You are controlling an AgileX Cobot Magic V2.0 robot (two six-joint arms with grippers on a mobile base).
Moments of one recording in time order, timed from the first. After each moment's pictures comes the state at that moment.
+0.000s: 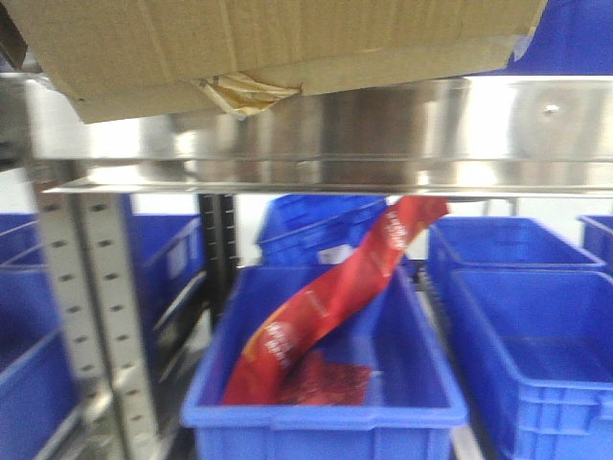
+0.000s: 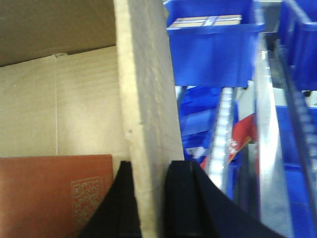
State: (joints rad) left arm -0.64 1.28 -1.51 0.65 1.11 -0.73; right arm 0.36 1.29 -1.47 -0.27 0.60 0.48
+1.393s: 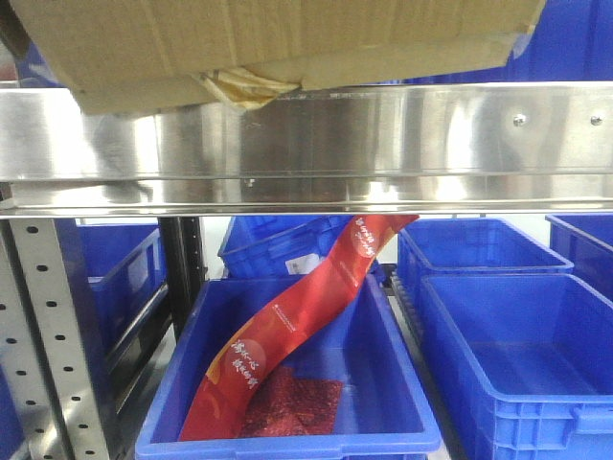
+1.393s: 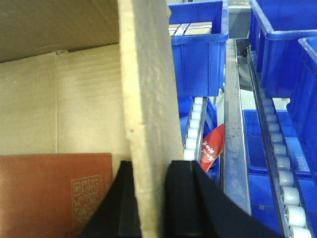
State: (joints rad) left arm -0.64 1.28 -1.51 0.67 1.06 -0.73; right arm 0.36 1.29 -1.47 -0.28 0.60 0.48
